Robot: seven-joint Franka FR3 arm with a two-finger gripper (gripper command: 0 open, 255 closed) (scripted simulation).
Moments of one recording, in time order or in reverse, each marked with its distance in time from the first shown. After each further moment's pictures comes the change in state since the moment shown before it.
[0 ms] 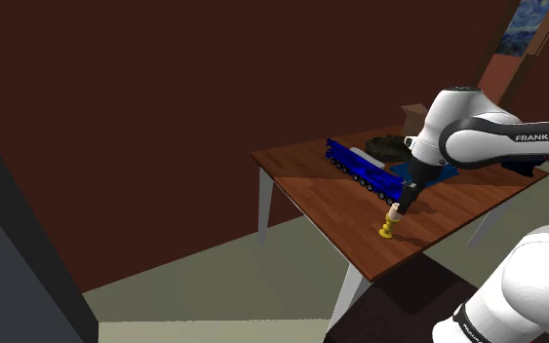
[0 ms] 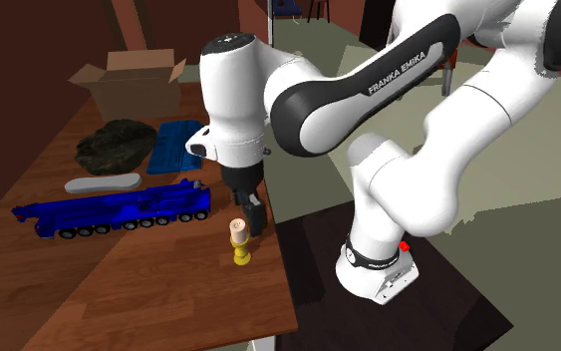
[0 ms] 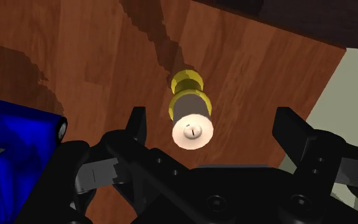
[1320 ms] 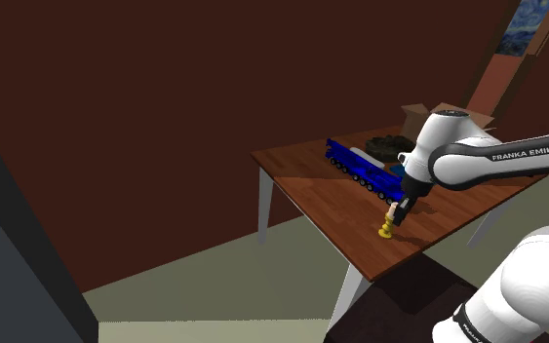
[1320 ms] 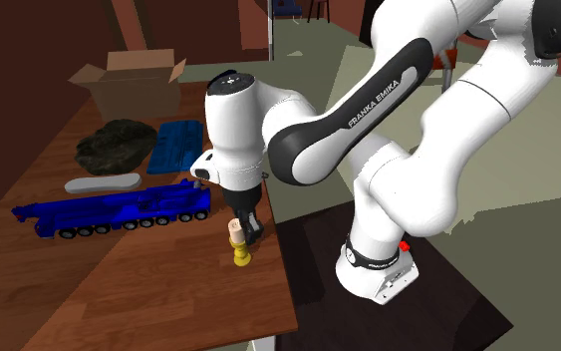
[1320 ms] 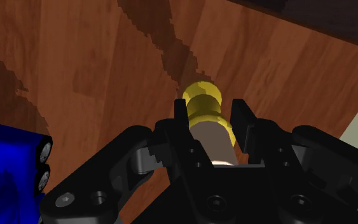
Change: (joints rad) arm -0.017 0.107 -0.048 -0.091 -0.041 0.208 -0.026
